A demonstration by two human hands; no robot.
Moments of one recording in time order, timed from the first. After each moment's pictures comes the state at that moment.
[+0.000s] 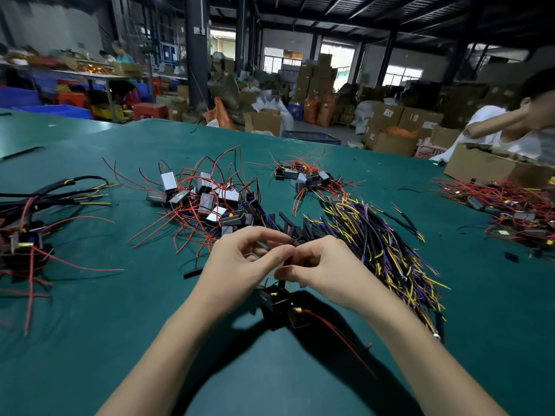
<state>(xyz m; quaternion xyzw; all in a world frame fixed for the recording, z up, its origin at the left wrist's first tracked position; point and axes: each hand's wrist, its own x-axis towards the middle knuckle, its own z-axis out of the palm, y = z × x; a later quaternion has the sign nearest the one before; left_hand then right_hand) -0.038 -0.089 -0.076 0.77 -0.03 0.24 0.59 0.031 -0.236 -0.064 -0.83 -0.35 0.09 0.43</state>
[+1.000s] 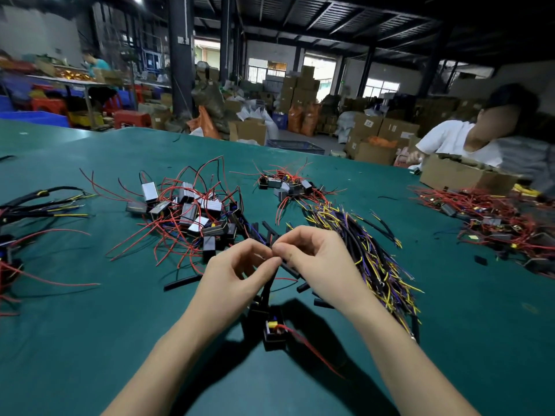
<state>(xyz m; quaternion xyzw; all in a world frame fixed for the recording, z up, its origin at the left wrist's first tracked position) -0.031 -0.100 -0.089 0.77 -0.07 0.26 0.58 0.026 -0.237 -0.050 -0.75 -0.30 0.00 0.58</state>
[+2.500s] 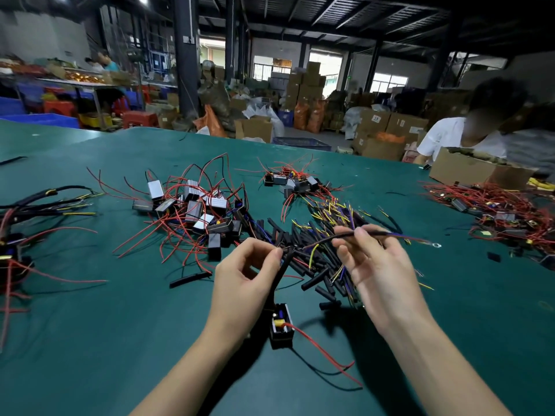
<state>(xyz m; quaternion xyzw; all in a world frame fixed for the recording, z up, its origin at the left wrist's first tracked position) -0.033 -0.123 -0.093 0.71 0.01 0.34 0.61 0.015 -0.276 -0.048 -0.45 -0.09 0.01 0.89</state>
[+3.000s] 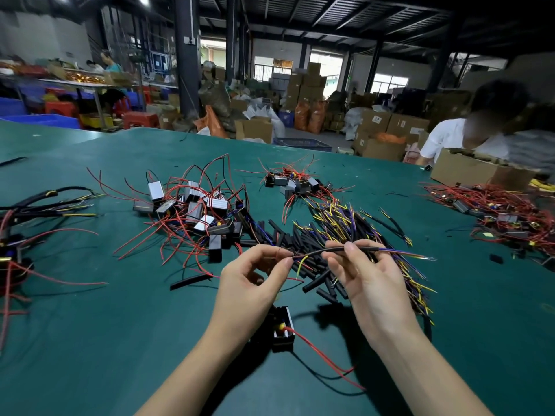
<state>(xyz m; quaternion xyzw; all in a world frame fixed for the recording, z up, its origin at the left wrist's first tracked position) -0.035 -0.125 -0.093 0.71 -0.02 0.30 0.63 0.015 -0.269 -0.067 -0.46 -0.08 0.00 0.88</state>
